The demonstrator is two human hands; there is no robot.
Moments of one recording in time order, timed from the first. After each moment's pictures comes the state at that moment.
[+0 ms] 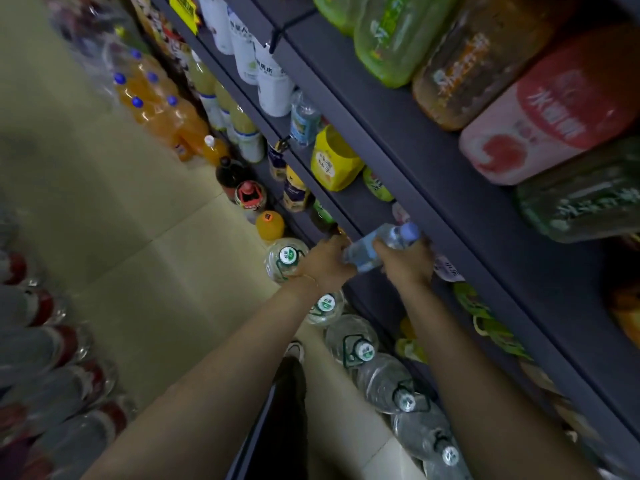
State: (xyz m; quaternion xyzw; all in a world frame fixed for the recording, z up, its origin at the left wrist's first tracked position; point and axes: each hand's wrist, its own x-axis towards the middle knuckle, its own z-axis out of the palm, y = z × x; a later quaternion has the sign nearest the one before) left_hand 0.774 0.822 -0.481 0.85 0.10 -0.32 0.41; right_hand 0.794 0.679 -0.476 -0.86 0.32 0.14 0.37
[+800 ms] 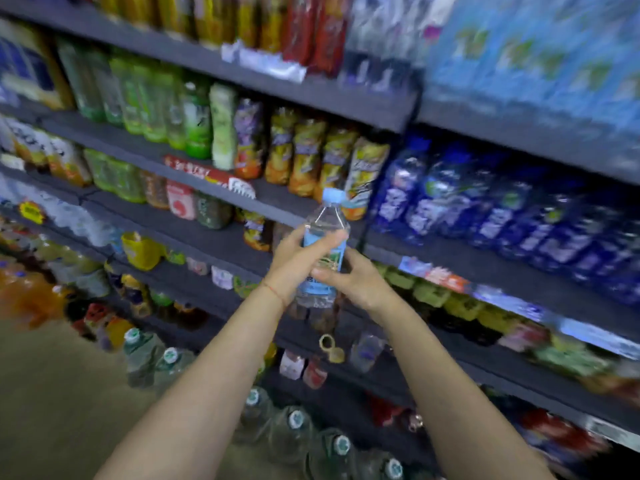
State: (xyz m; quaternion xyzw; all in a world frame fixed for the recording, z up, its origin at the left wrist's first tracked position) left_hand 0.375 0.459 -0.090 0.62 -0.10 -0.16 0.76; right_hand 0.330 0.328 -0.103 -0.81 0.08 0.01 0.58
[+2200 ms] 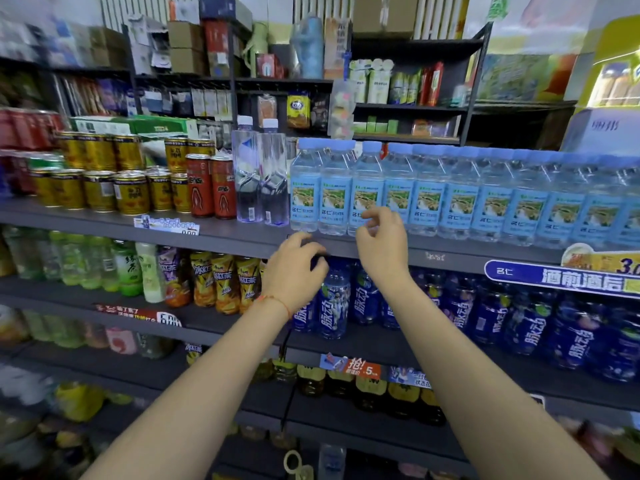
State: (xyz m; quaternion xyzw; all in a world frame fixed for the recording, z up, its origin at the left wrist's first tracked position) left_hand 0.377 0.311 0.074 0.86 -0.35 0.22 0.31; right_hand 0.303 0.174 0.117 -0.82 0.15 -0.41 0.37
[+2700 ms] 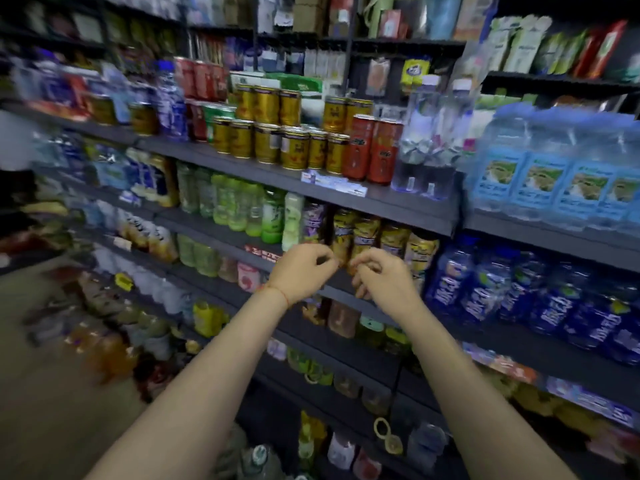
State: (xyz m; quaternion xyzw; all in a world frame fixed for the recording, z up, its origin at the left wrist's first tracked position) left_hand 0.442 0.577 0.021 0.88 -0.26 0.07 0.39; right_hand 0.379 0.412 0.025 -0.86 0.02 -0.15 0.48
